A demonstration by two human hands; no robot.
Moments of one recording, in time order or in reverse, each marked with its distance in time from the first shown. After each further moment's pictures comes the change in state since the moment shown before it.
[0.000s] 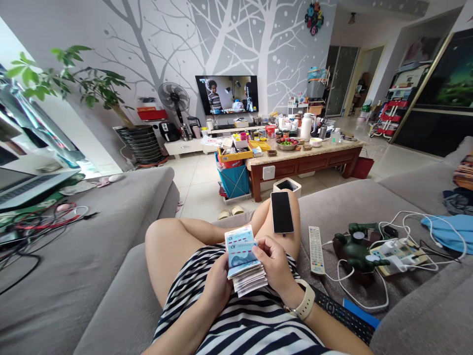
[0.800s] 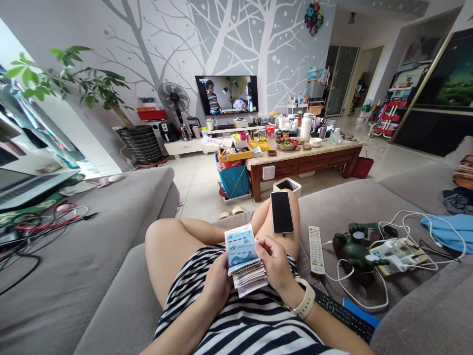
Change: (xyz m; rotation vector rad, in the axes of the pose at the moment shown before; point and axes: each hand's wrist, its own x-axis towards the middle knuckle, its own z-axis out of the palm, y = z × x) left_hand -0.001 0.006 0.005 0.050 0.006 -0.020; right_hand 0.000 -0.011 0.002 -0.113 0.030 -0.022
